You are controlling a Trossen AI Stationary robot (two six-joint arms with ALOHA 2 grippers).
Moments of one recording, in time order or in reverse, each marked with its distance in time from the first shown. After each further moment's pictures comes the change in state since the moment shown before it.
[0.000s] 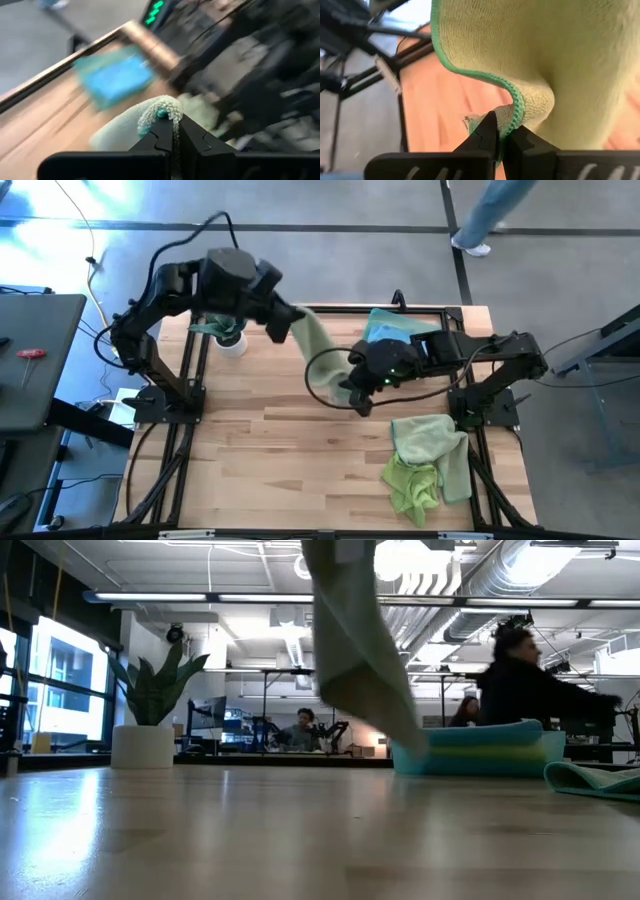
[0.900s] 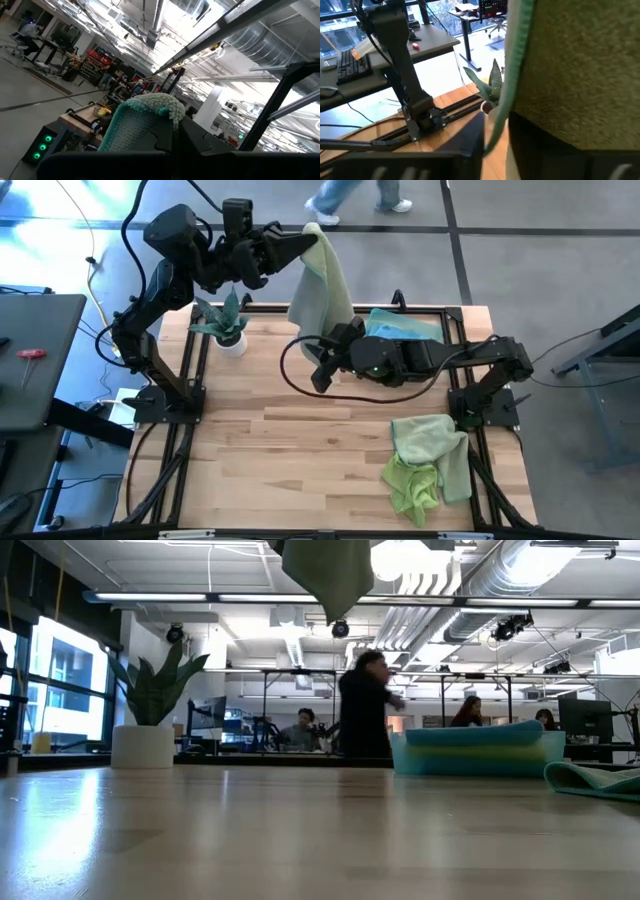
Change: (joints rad) left arm 0.063 0.005 0.000 0.888 0.174 -0.060; right arm -0.010 0.117 0.000 0.504 0.492 -0.255
